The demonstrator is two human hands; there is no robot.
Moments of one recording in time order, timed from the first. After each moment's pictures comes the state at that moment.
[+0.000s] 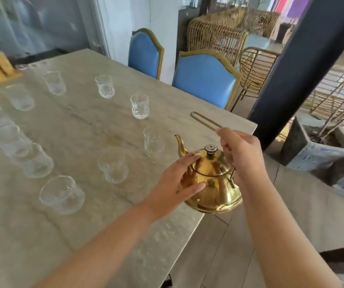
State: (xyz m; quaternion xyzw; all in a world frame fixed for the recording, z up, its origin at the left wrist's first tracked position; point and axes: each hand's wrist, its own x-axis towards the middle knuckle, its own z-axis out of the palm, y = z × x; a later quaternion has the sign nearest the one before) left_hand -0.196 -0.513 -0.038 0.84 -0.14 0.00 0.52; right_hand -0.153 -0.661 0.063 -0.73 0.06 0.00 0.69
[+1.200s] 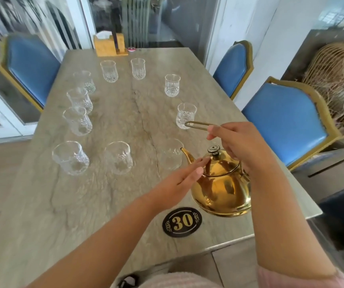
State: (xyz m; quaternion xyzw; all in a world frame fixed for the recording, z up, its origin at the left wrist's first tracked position) left_hand -0.097 -0.573 -0.017 0.78 0.13 0.06 0.61; right_hand 0.038 -0.651 0.084 -0.79 -0.32 0.22 0.47
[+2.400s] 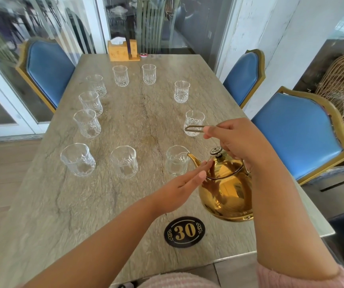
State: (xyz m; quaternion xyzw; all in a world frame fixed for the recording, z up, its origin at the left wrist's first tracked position) left_hand -0.095 -0.566 -0.001 0.76 0.12 0.05 0.64; right_hand 0.045 -0.625 0.103 -0.80 -0.38 0.23 0.40
